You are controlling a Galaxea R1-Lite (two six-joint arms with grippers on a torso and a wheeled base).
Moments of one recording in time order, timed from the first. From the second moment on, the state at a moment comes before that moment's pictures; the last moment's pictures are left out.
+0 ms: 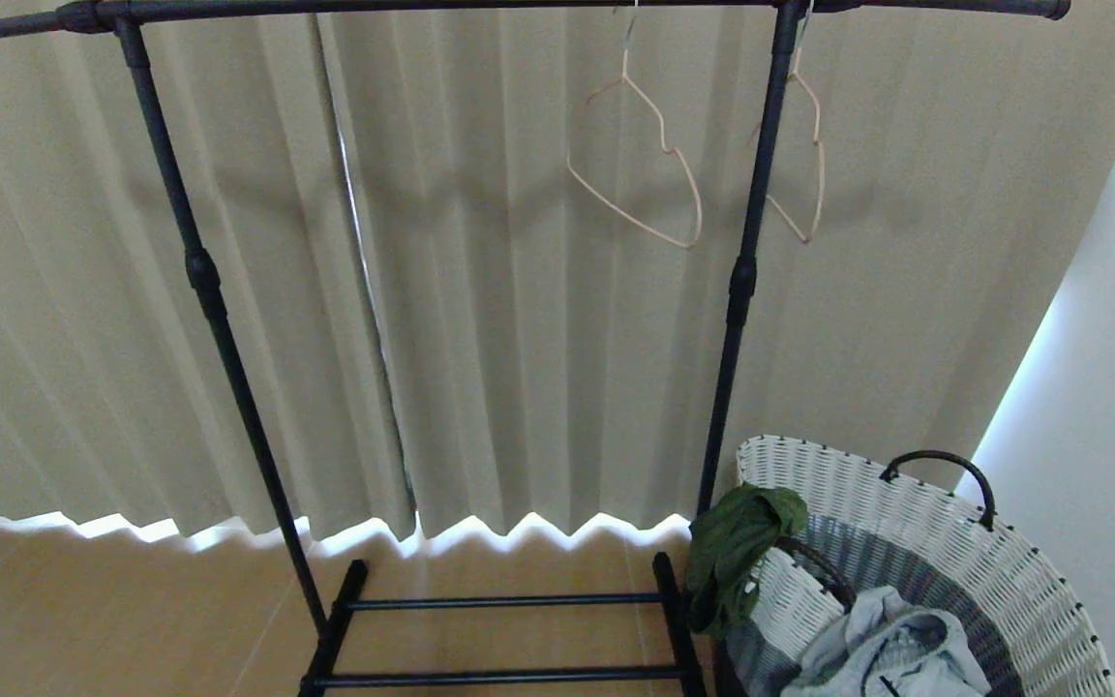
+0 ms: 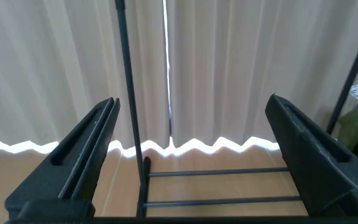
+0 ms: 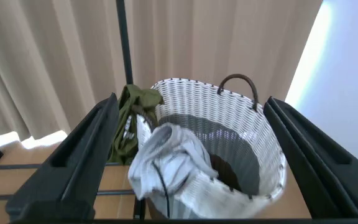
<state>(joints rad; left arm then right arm) 0.00 0.00 0.00 -0.09 0.00 0.04 -0.01 0.00 0.00 -0.03 -0.05 0.03</state>
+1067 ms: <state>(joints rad) 0.00 0.00 0.00 -0.09 0.00 0.04 0.09 0.27 -0.16 0.19 -0.05 0.01</state>
